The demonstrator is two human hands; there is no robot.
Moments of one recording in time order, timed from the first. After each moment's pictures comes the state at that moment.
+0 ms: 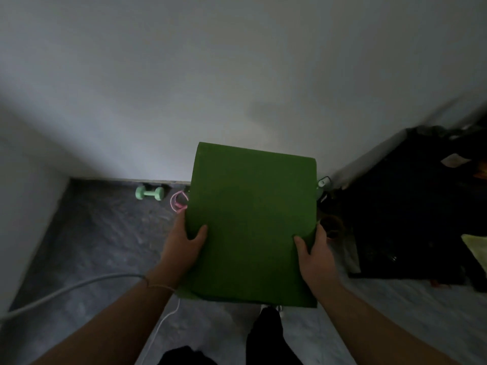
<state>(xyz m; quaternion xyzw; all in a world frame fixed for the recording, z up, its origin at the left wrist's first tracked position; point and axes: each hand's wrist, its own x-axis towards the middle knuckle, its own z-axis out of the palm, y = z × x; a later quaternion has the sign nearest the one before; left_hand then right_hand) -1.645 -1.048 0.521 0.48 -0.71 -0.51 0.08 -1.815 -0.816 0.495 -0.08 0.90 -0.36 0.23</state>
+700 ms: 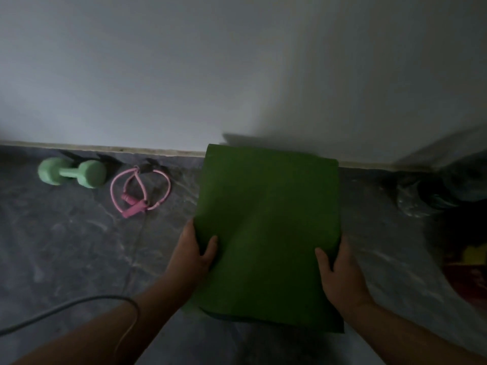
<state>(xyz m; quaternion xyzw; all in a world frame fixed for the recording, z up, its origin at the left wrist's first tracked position) -1.779 -1.202 -0.139 0.48 -0.77 -0.43 0.03 -1.966 -0.967 -0.184 -0.17 0.93 -0.28 0.18</state>
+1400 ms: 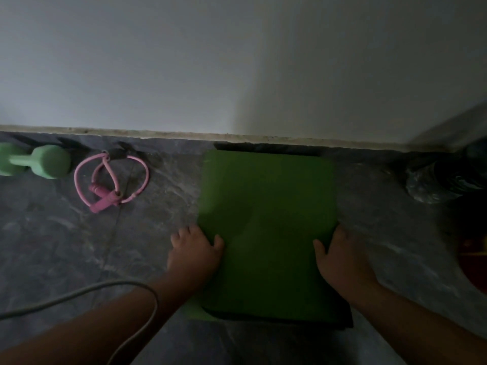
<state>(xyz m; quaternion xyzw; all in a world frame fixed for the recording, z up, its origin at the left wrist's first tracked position) -1.811 -1.205 -0.215 0.53 -0.79 -0.25 -0.17 -1.989 -0.985 -0.241 -0.18 0.97 -0.08 0.16</state>
